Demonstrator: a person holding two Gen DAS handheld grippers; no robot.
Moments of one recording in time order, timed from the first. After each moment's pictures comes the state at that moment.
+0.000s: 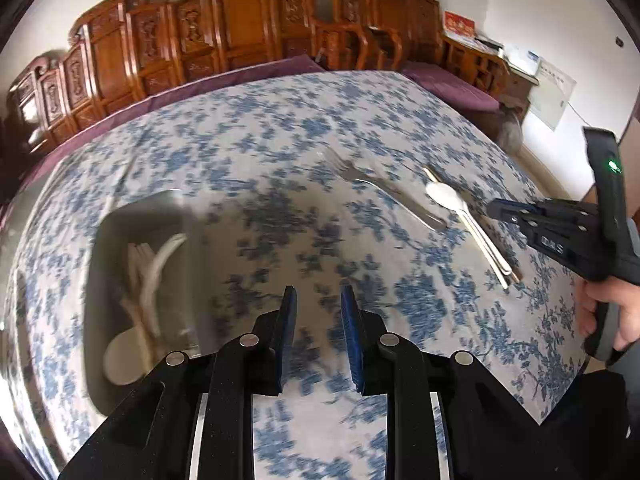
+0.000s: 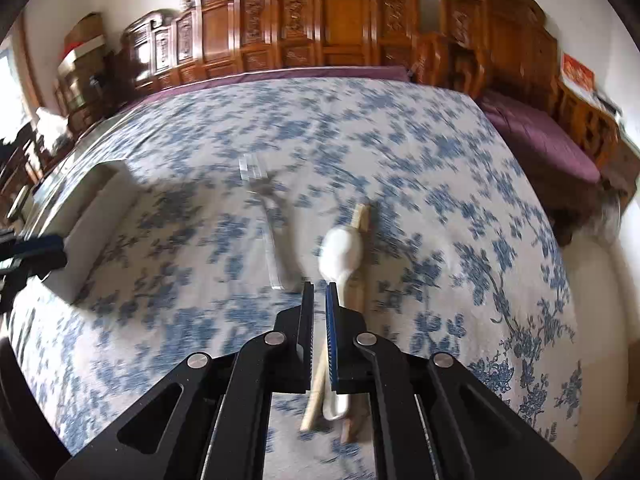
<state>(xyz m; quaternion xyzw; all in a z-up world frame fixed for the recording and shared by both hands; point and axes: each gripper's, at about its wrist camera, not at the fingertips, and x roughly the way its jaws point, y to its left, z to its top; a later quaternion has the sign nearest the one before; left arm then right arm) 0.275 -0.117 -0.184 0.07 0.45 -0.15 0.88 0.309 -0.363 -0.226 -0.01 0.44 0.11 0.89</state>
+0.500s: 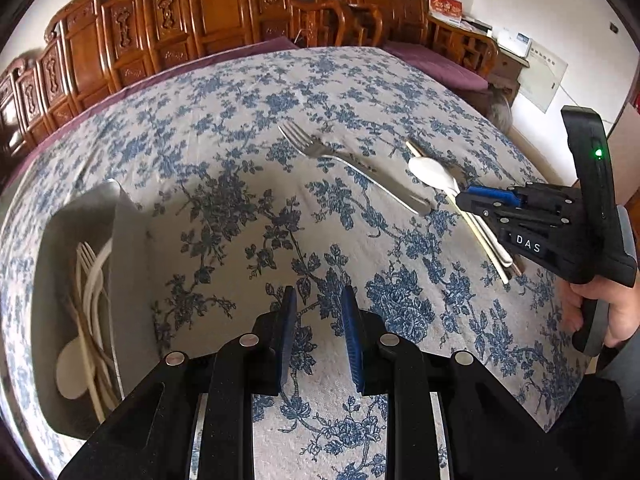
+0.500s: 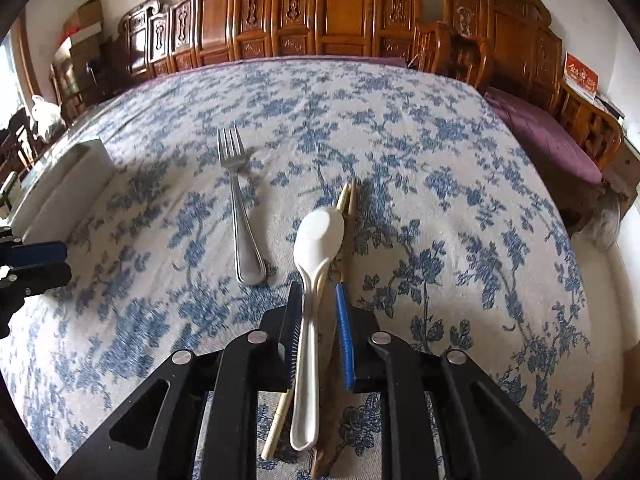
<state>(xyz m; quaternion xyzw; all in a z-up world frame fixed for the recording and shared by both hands) 0.291 -0.147 -0.220 0.07 0.48 -0.17 0.86 0.325 -0.366 -0.261 -0.04 0.45 0.11 0.89</state>
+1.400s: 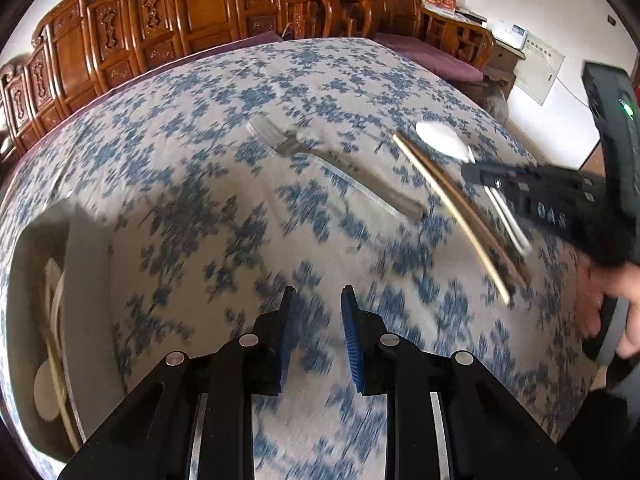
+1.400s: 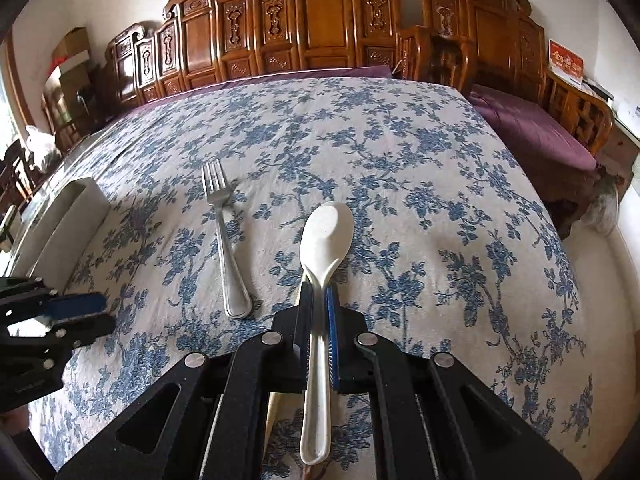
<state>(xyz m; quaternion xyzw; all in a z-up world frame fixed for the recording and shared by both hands) 0.314 -0.180 -0.238 0.08 0.48 -0.18 0.85 0.334 -0.383 -0.247 0.00 0.43 0.09 0.90</state>
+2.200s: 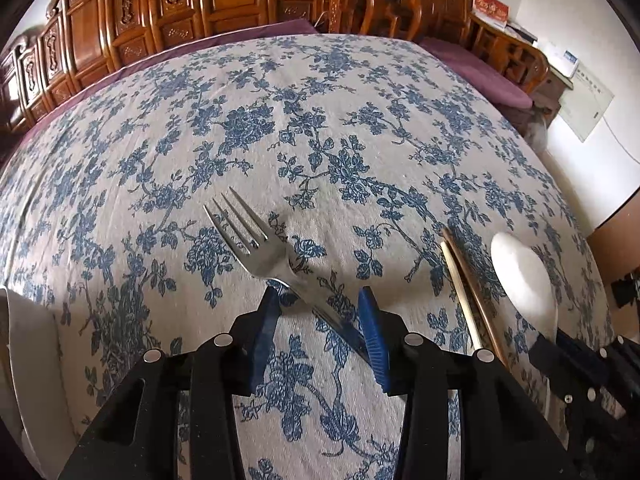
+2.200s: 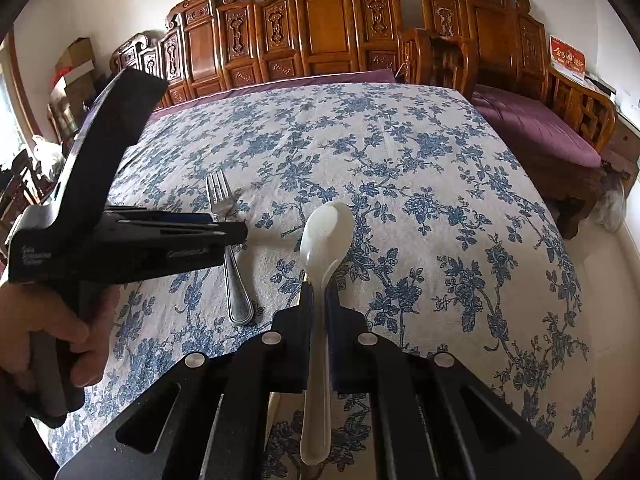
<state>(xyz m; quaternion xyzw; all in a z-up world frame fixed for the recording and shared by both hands) 0.428 -0.237 -0.256 0.04 0.51 -0.12 0.85 0.335 -0.392 -0.241 0.02 0.42 0.11 0.90</state>
